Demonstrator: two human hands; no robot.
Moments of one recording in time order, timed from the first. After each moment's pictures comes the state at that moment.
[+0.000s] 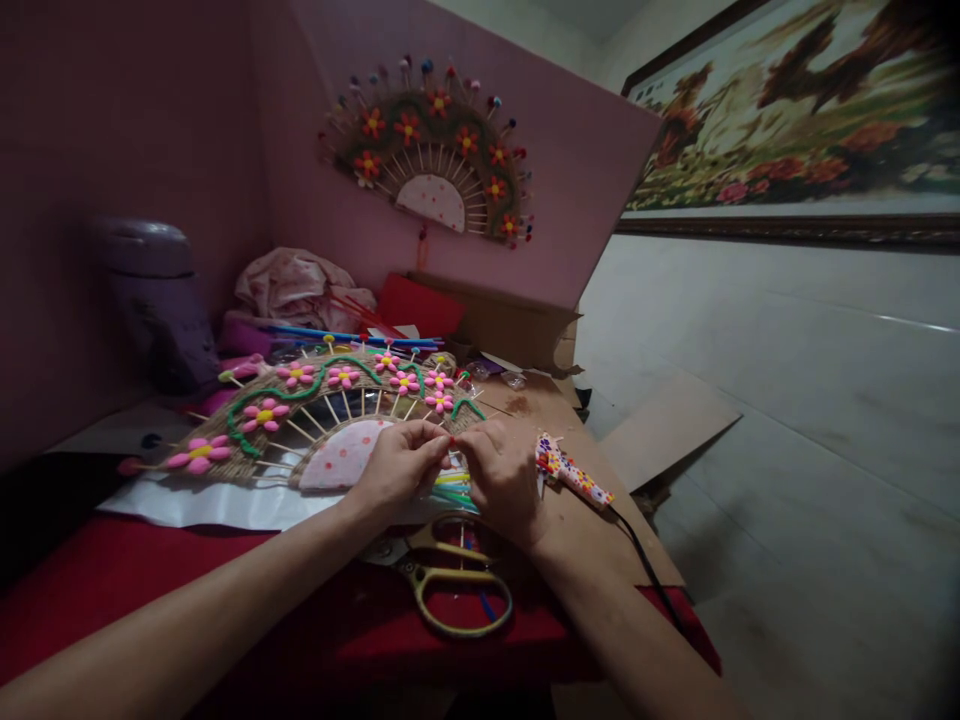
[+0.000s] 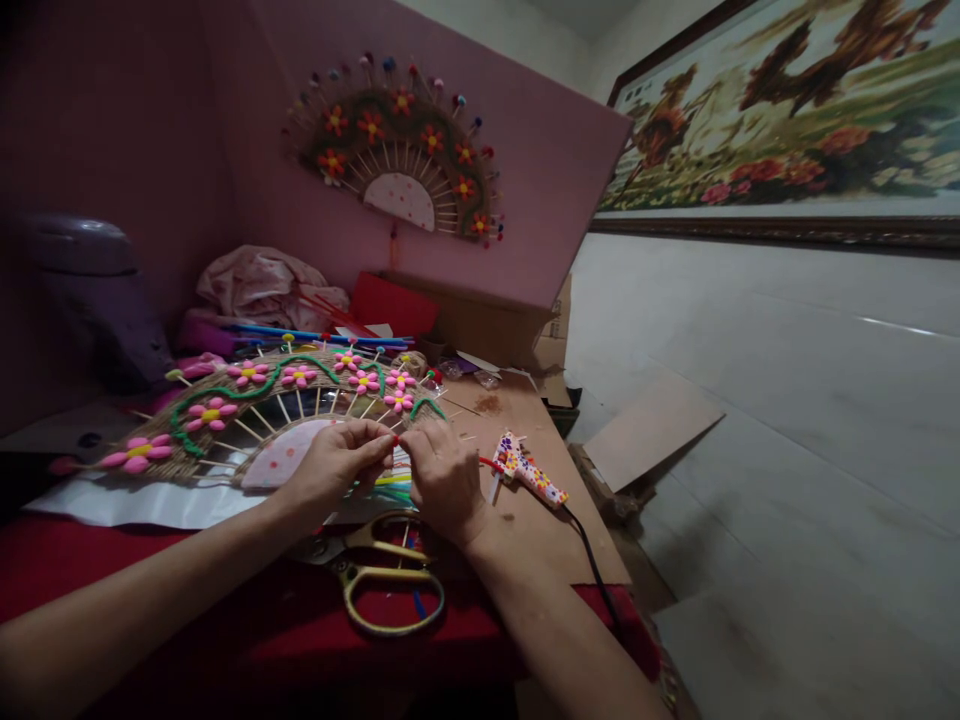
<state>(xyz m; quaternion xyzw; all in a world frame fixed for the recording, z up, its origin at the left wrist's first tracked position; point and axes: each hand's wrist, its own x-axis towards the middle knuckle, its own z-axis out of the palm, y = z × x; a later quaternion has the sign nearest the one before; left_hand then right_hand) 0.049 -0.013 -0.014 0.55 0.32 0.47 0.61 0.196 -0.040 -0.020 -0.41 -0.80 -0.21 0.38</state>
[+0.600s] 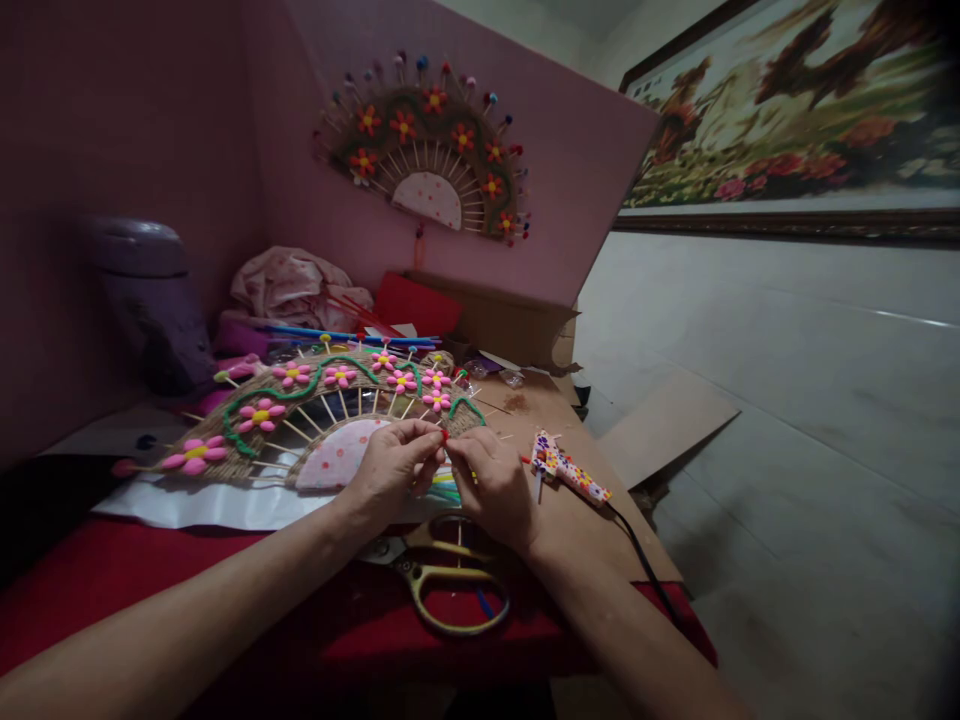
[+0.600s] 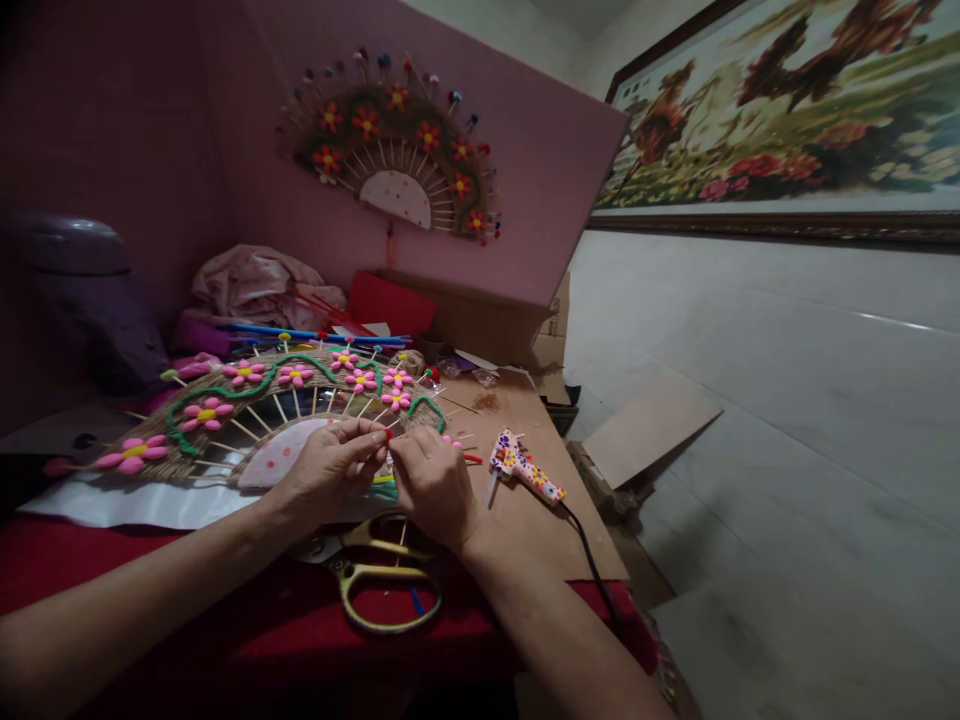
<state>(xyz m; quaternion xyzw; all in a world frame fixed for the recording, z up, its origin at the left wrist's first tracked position) 0.049 -0.013 -0.018 0.48 0.29 0.49 0.67 0.193 -0.042 -0.022 -0.39 -0.82 -0.14 0.40</state>
